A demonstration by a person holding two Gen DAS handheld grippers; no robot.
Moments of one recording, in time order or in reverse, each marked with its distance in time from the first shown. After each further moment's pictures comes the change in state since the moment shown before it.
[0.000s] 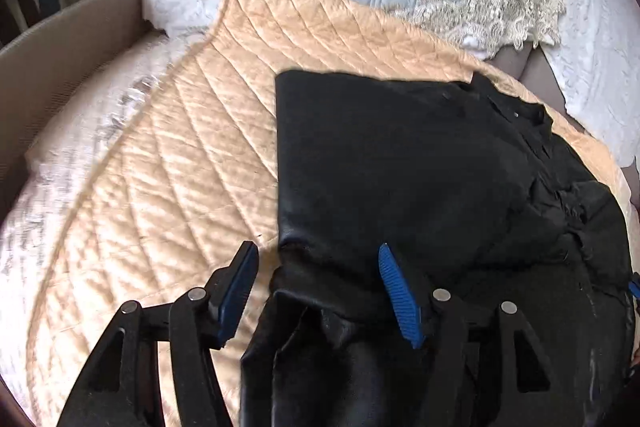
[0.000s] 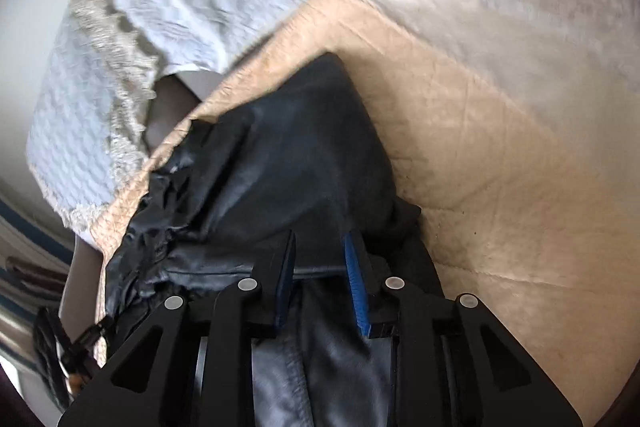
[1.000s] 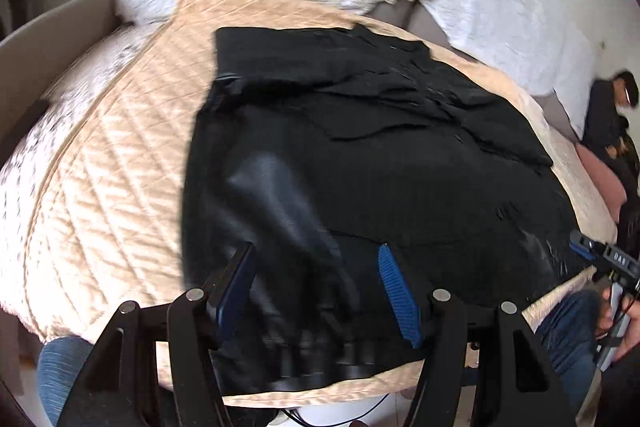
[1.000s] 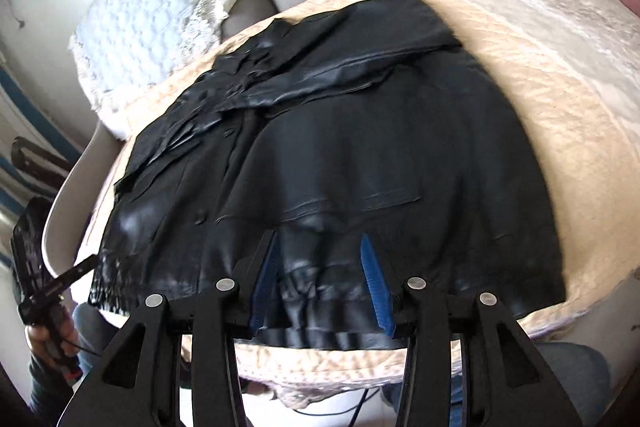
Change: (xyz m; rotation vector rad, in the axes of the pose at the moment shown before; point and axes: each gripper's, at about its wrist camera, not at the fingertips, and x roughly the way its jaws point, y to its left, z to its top) left arm -0.125 -0.033 -0.139 0.145 0.047 -0.205; right arm -0.073 0.057 -0.160 -0.212 0.111 0.008
